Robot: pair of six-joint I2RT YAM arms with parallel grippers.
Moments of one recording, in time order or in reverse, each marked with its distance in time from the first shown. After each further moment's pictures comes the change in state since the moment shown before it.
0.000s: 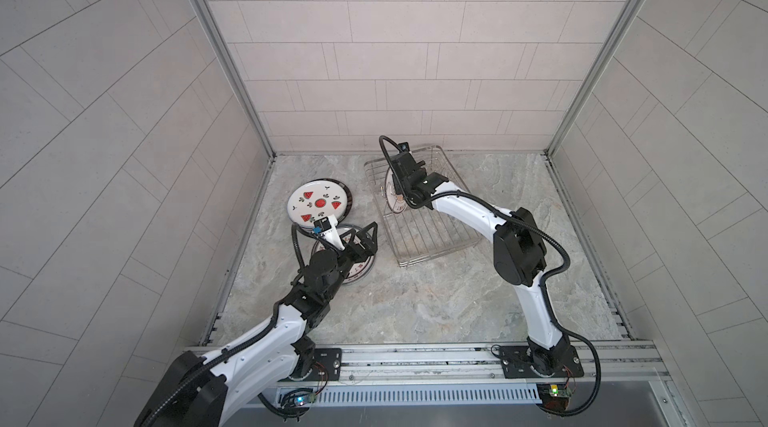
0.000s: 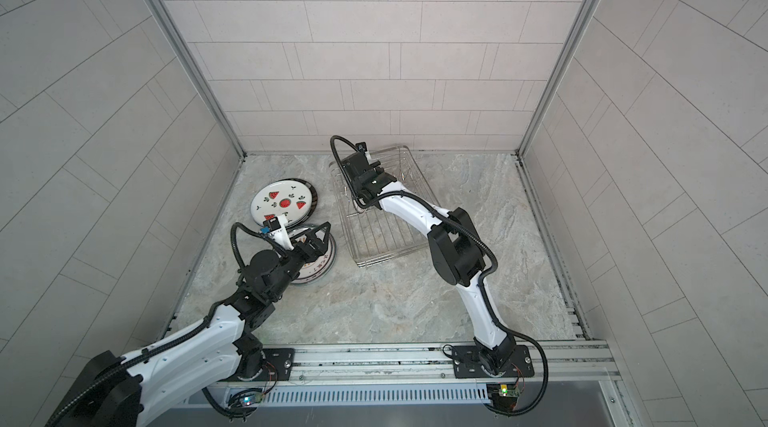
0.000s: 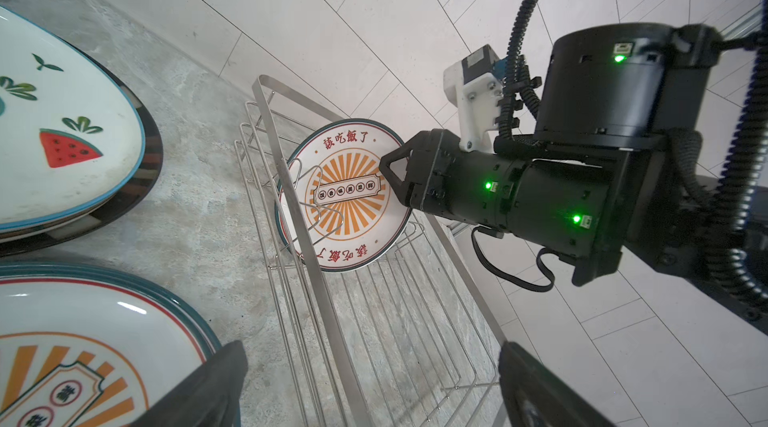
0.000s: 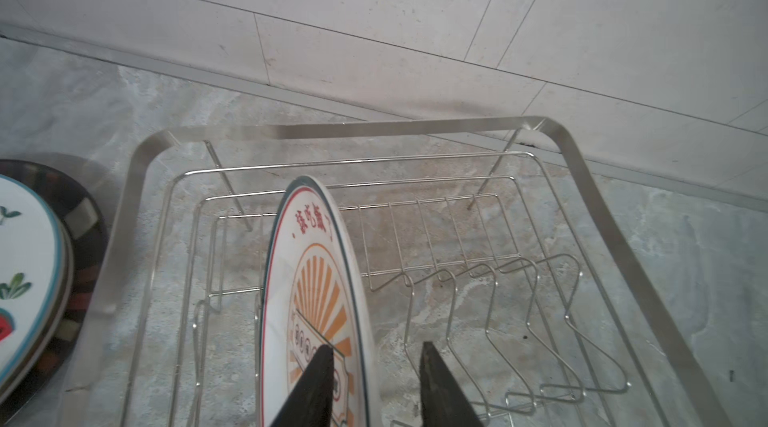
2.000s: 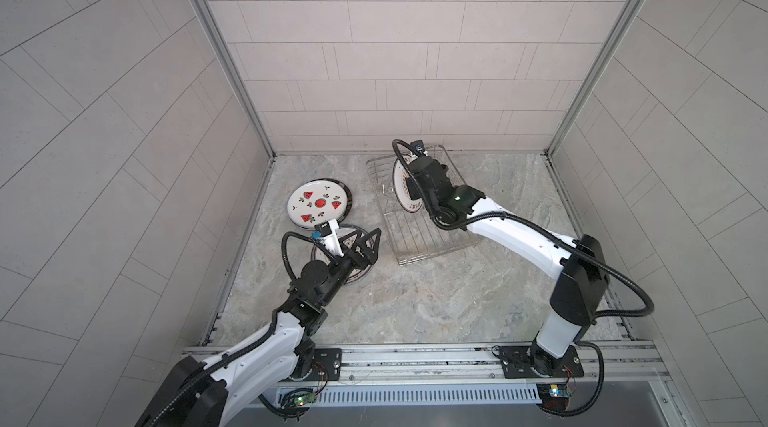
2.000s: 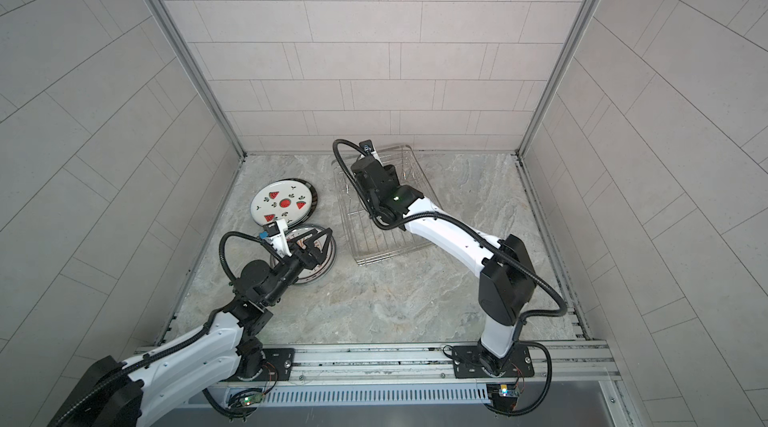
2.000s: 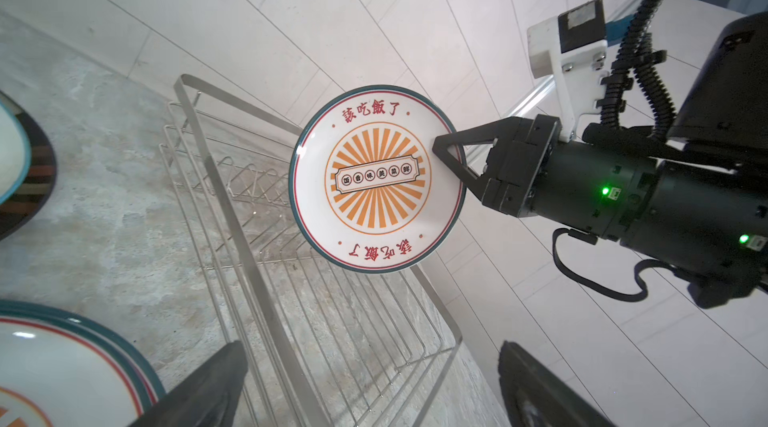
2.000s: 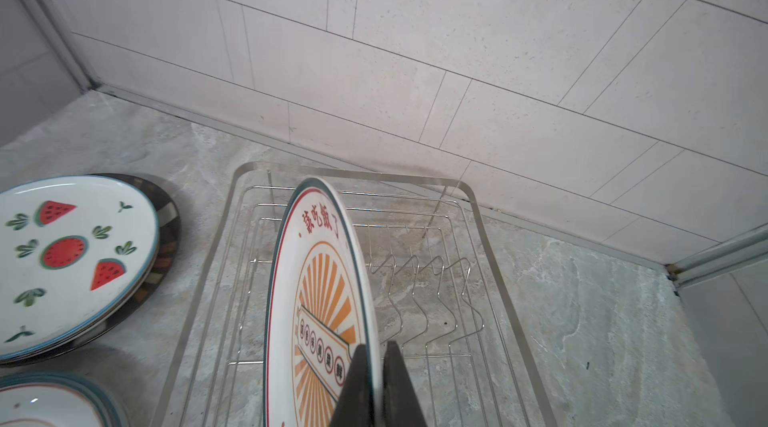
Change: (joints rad) left arm 0.000 -0.055 -0.087 0.185 0.177 0.037; right arm 0.072 -0.500 -0.421 0.144 0.013 -0.139
